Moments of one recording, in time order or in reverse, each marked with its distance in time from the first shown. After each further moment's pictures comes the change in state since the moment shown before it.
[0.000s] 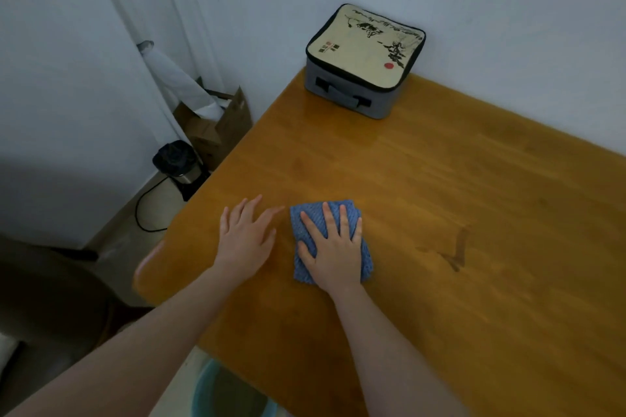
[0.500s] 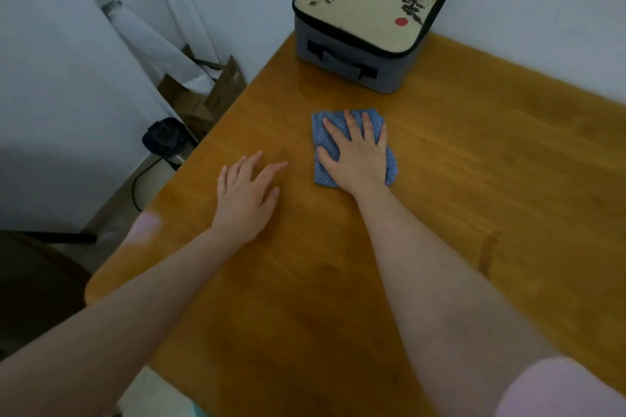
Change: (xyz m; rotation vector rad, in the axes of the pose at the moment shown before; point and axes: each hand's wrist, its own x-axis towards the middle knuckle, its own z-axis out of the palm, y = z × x) left_hand 0.087 0.023 0.016 -0.019 0.024 0.023; right_hand 0.172 0.073 -0.026 -0.030 -0.060 0.037
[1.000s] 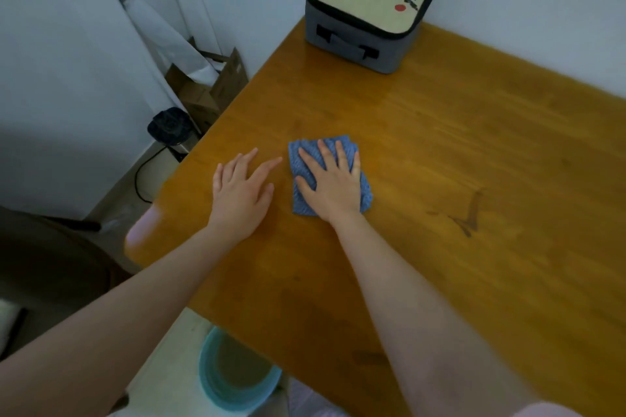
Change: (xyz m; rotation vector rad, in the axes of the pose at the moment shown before) left_hand -0.077 -0.024 -0.010 0.031 0.054 0.010; right_hand -0.115 -0.068 0.016 0.018 -0.071 -0.042
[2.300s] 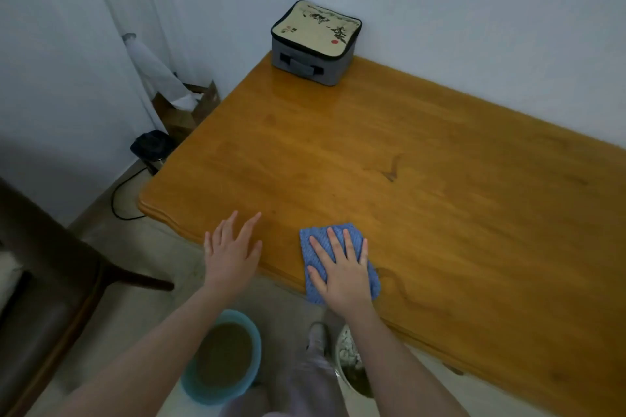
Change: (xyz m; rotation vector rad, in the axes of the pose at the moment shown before) left_hand -0.220 0.027 0.017 -0.127 -0.071 -0.099; right_hand -0.304 0.026 0.049 -0.035 0.113 0.025
